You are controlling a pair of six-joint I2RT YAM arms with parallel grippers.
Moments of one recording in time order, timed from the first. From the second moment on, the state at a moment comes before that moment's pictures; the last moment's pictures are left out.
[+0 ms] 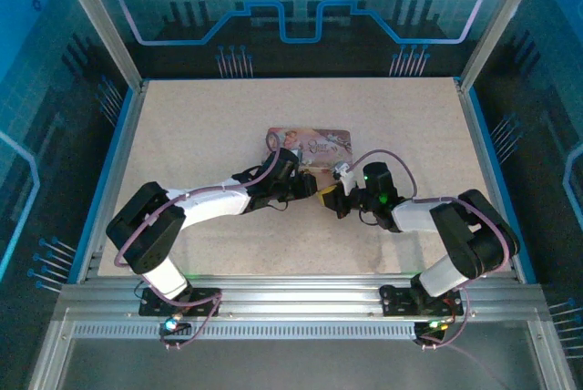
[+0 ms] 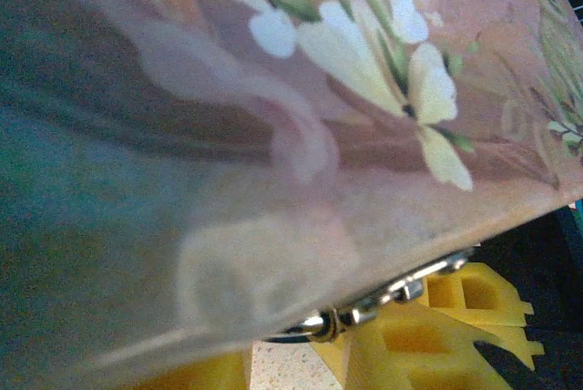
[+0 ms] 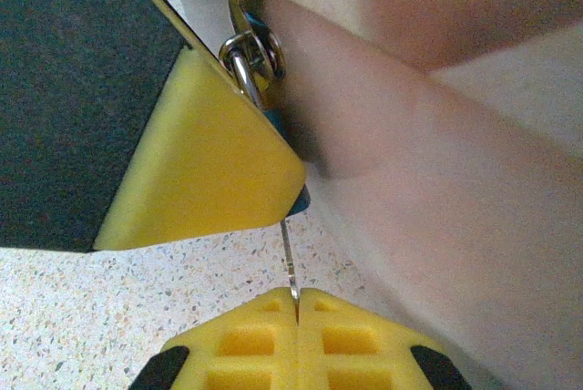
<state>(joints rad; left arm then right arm) -0.73 1.65 0.93 -0.02 0.13 -0.88 0.43 1.54 0.45 0.51 -0.62 0.05</state>
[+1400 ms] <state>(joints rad) -0.72 1.65 0.93 -0.03 0.16 -0.88 0.43 1.53 0.44 0.52 -0.63 0.05</state>
